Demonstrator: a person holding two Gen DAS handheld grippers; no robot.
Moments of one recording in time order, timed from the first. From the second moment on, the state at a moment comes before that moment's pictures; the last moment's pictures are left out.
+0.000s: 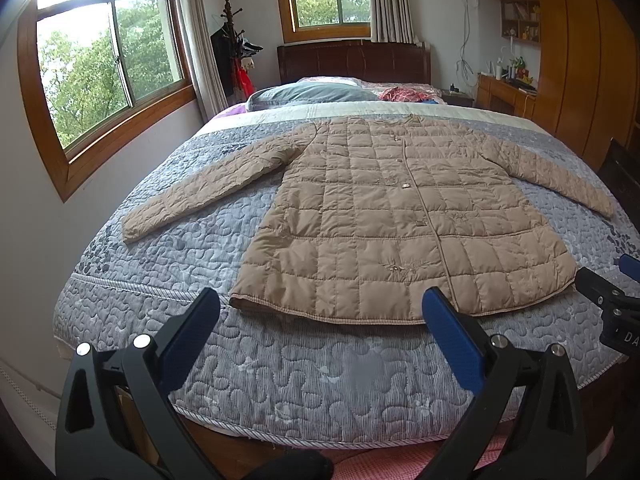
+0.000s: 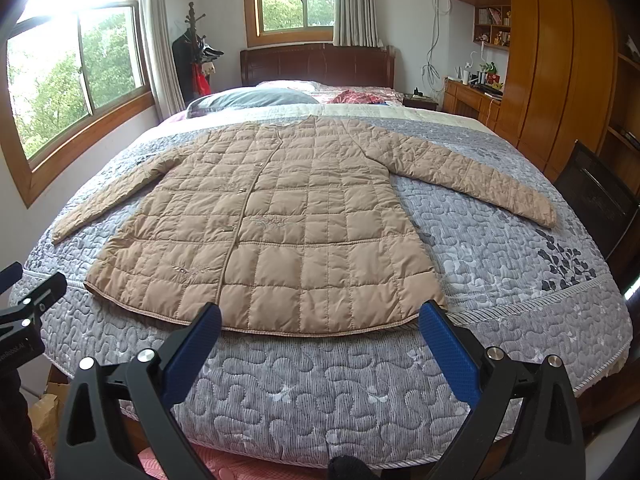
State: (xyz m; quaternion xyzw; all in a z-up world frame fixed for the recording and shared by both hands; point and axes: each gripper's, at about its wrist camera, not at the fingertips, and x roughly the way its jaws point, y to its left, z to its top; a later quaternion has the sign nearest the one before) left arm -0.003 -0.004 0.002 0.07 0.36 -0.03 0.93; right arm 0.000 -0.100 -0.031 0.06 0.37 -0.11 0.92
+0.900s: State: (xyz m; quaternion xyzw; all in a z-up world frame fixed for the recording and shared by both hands) left arm 0.135 -0.072 -0.021 0.09 0.43 -0.15 0.88; right arm 0.077 -0.269 -0.018 0.11 0.38 -0.16 0.91
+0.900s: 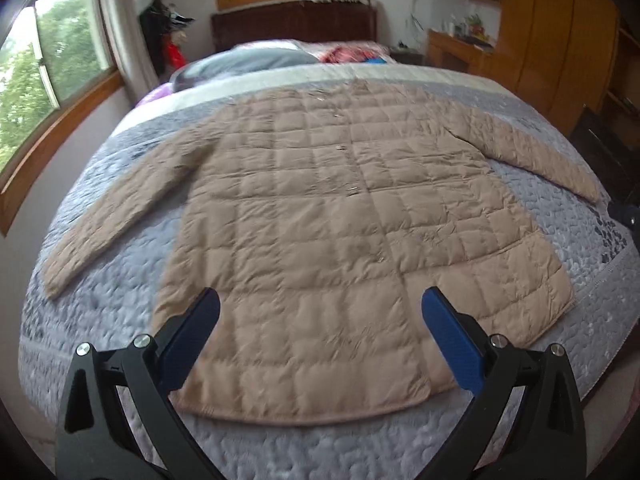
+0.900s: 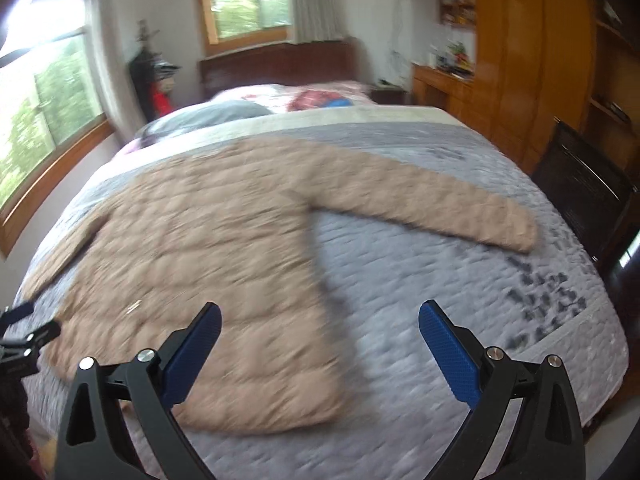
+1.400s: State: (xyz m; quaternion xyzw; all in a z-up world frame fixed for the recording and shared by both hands) left arm 0.330 -0.223 -0.055 0.11 0.48 -0.19 0.85; right arm 0.134 -0.559 -0.083 0.28 0.44 -0.28 0.81
